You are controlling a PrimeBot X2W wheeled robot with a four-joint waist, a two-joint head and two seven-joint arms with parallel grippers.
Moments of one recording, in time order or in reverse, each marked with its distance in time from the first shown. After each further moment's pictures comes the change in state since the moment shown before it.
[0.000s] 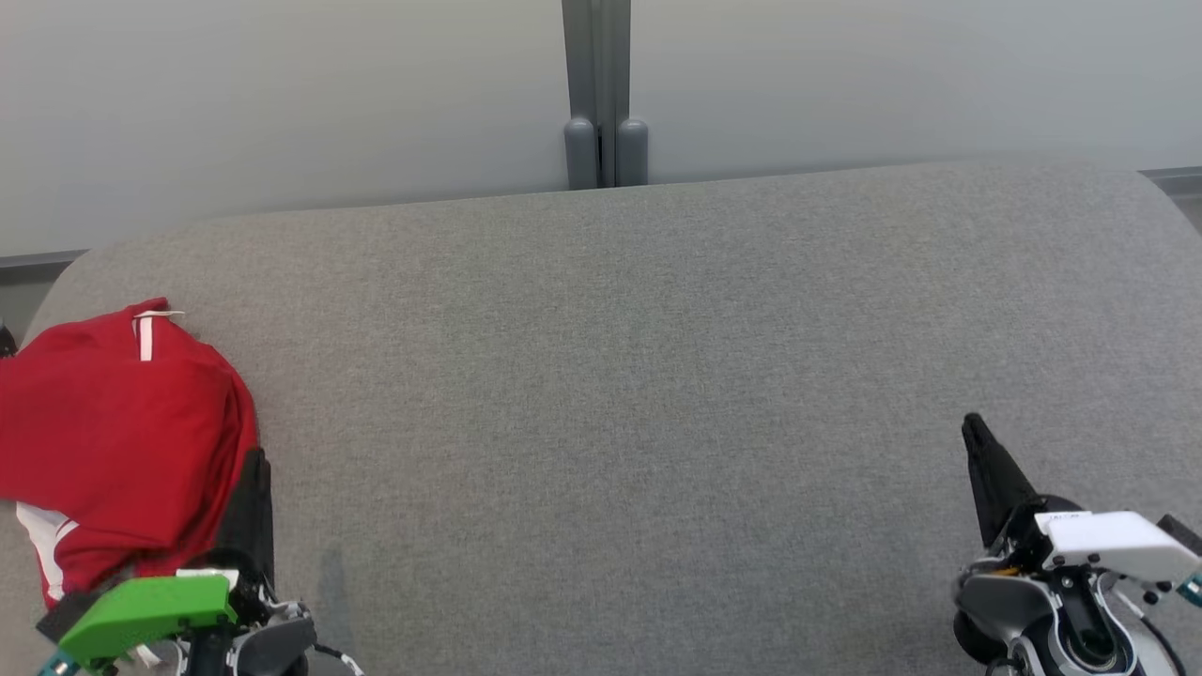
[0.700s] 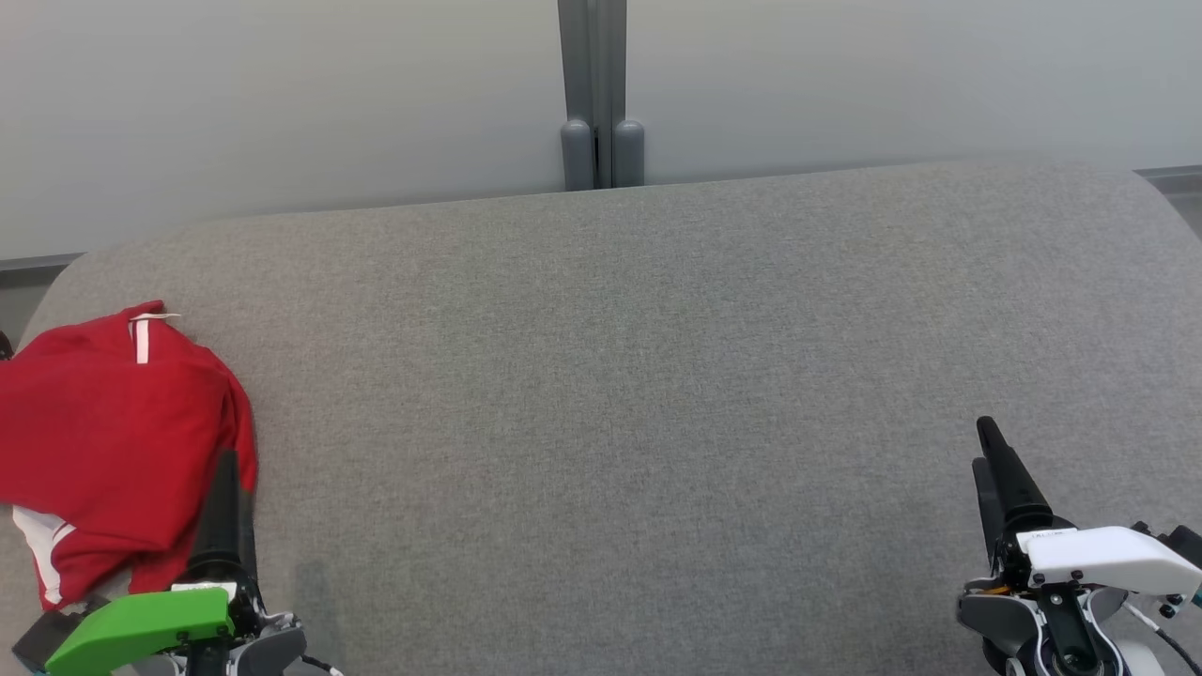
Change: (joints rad) left arm 0.035 -0.008 0.003 -0.012 0.082 0.002 -0.082; right arm 0.037 0.008 0.008 0.000 -0.179 -0.002 -0.082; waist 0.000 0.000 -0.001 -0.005
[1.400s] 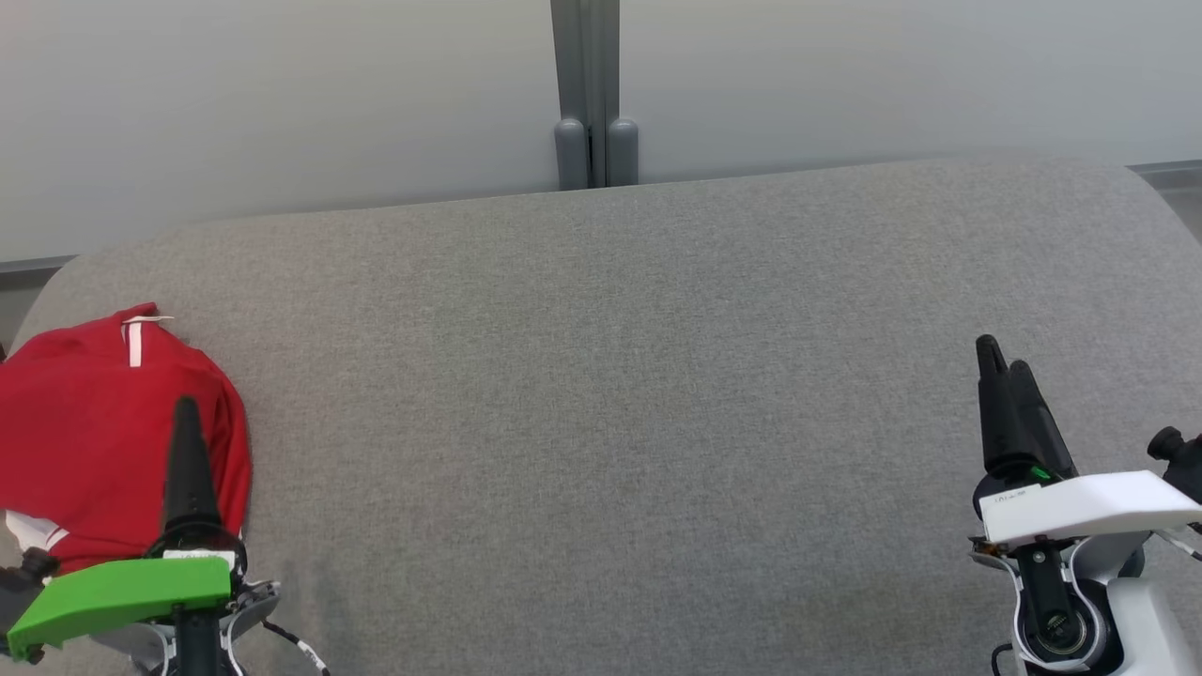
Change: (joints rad) left arm -0.002 0.001 0.026 -0.155 0.307 0.014 -0.083; right arm -0.017 -0.004 0.024 -0.200 -0.575 0.000 -0.081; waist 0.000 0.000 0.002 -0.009
